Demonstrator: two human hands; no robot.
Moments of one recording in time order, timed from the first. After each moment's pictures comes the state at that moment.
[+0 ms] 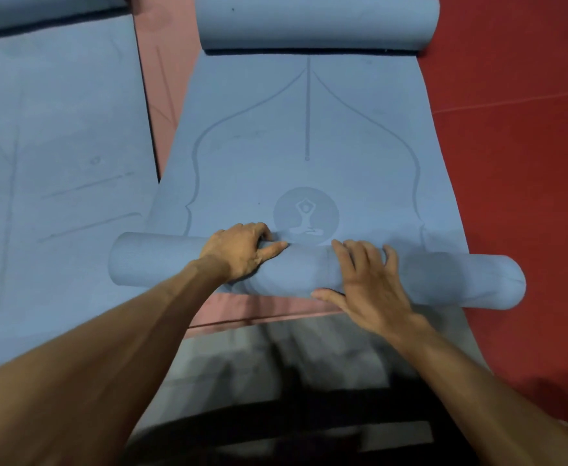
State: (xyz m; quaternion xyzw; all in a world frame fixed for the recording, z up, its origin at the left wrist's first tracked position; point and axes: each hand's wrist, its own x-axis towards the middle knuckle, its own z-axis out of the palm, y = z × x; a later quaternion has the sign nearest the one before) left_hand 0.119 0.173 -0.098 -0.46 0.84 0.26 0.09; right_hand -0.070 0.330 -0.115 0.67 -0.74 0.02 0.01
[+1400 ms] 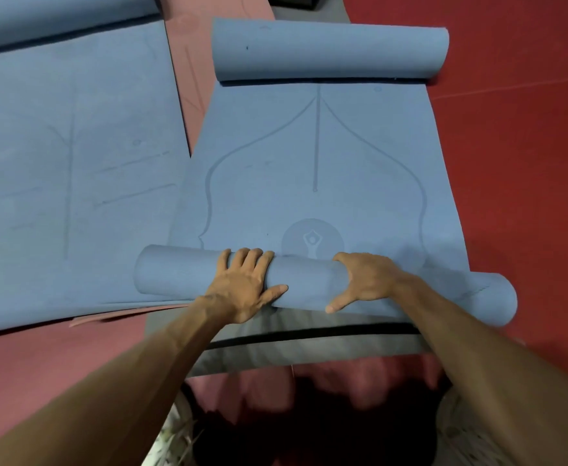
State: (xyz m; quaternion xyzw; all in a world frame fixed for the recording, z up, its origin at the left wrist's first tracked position) left_hand 0.198 0.308 -0.084 -0.39 0.90 0.11 0.16; right_hand -0.050 0.372 -0.085 0.61 -0.70 -0.10 -0.35
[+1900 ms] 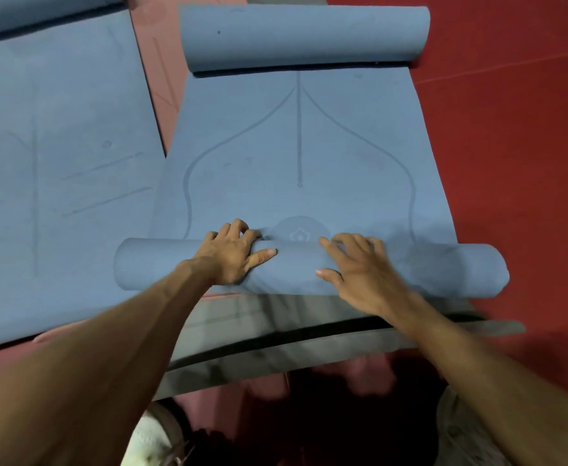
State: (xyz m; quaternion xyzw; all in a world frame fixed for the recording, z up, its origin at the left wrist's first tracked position) left_hand 0.172 0.248 -0.083 -0.40 0.88 0.18 0.16; right_hand -0.039 0.393 -0.104 0.68 -0.72 0.07 -0.06
